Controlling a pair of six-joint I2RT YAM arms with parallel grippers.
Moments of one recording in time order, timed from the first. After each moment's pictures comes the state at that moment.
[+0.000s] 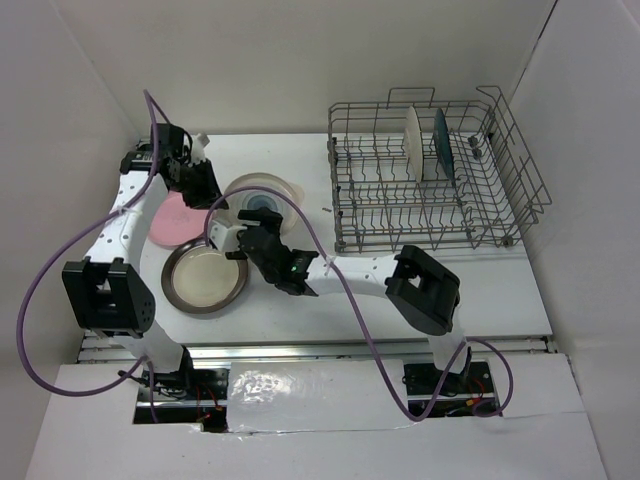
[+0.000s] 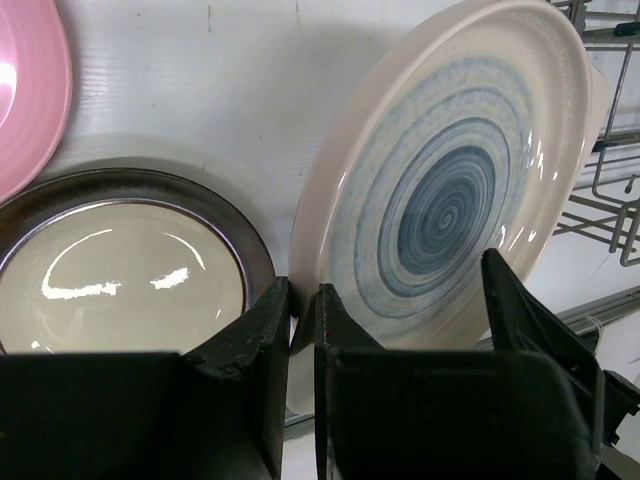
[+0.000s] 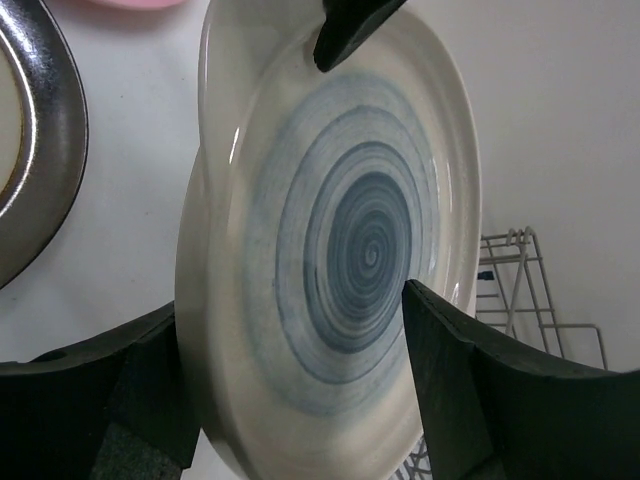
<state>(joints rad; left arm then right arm) 0.00 1.62 1.58 -0.98 0.36 -0.27 1.13 1.97 1.38 0.29 0.61 -0.77</state>
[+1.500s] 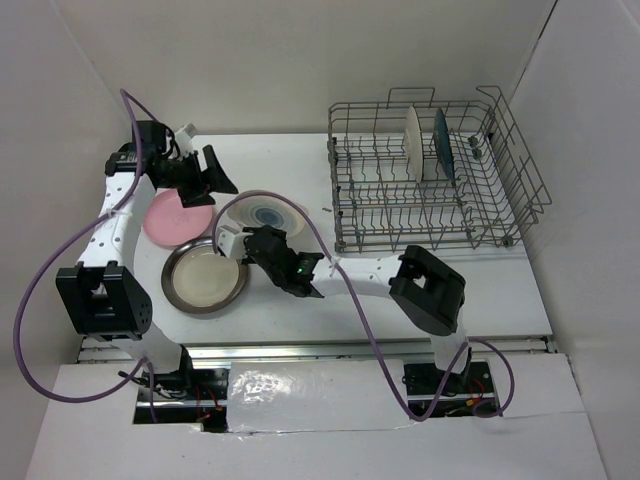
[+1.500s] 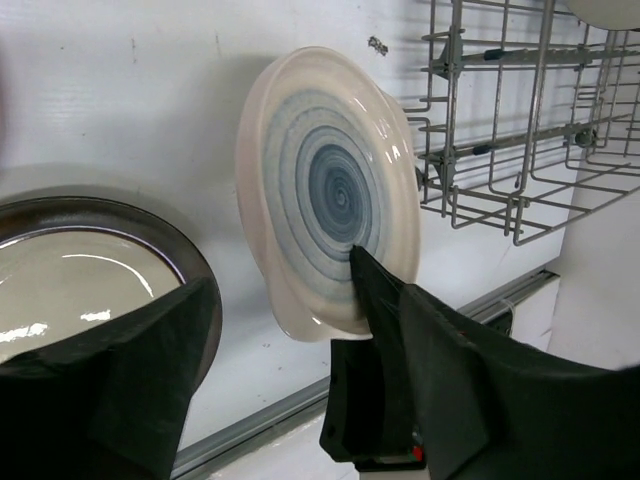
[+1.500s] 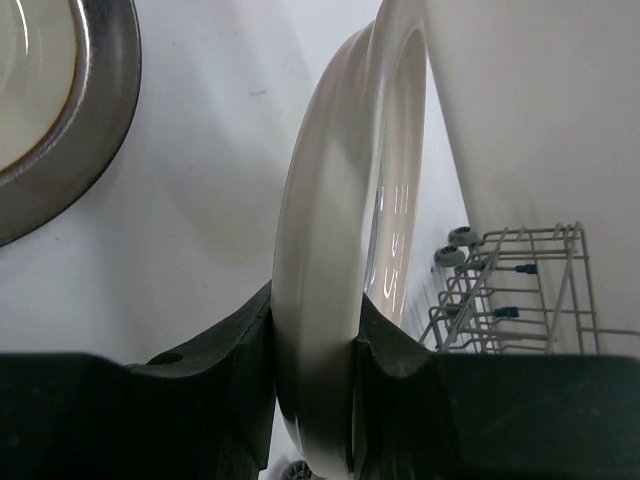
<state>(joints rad) 0.07 1.60 1.58 -0.92 0.56 -0.31 1.12 1.94 1.31 0.24 0.55 -0.73</state>
